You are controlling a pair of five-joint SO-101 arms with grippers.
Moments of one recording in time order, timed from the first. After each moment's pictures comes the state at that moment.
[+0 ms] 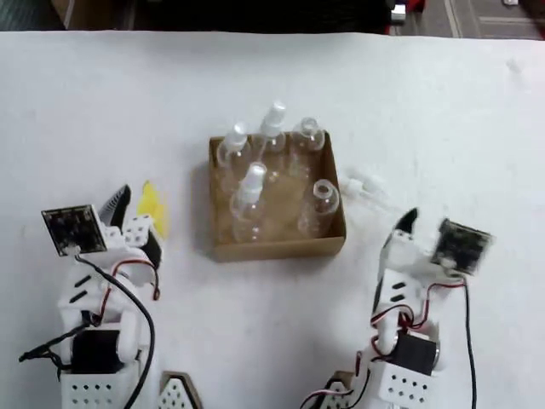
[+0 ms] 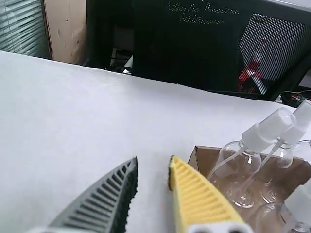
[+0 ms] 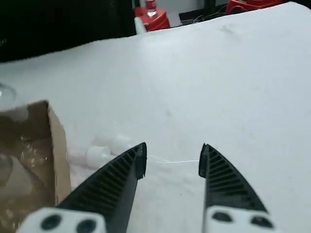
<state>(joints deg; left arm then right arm) -7.6 -97.6 83.8 40.7 12.2 14.4 -102.7 96.5 35.3 -1.9</state>
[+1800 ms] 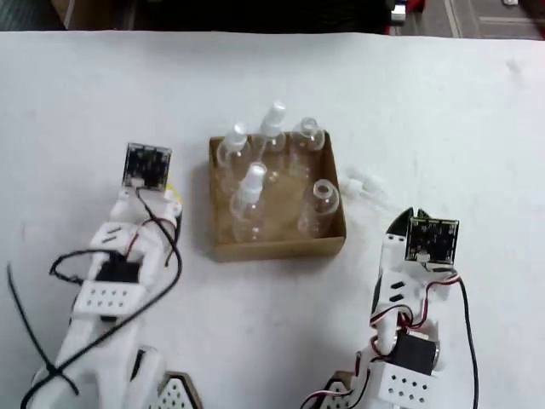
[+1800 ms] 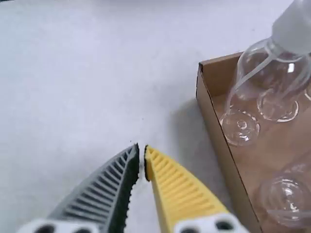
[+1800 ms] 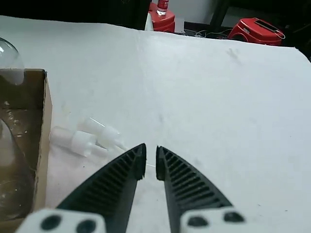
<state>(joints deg) -3.6 -45.2 75.9 14.6 -4.7 13.5 -102.7 96.5 34.7 14.5</state>
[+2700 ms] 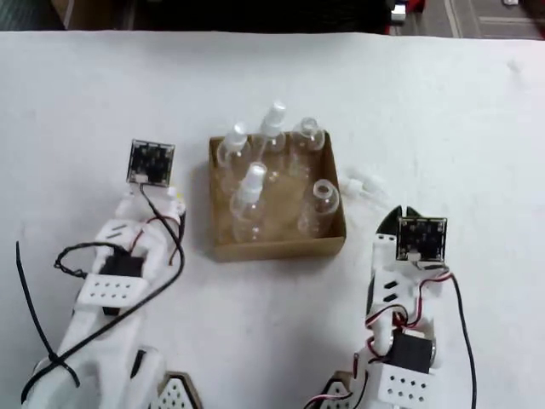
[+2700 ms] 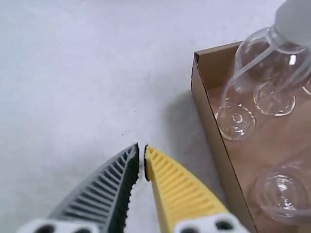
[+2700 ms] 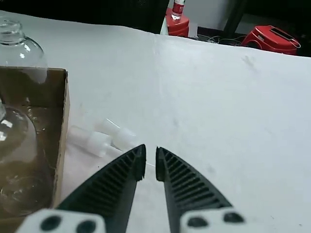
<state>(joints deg) -2.7 -41.3 74.6 14.4 -3.2 10.0 -102.7 96.5 34.7 15.0</state>
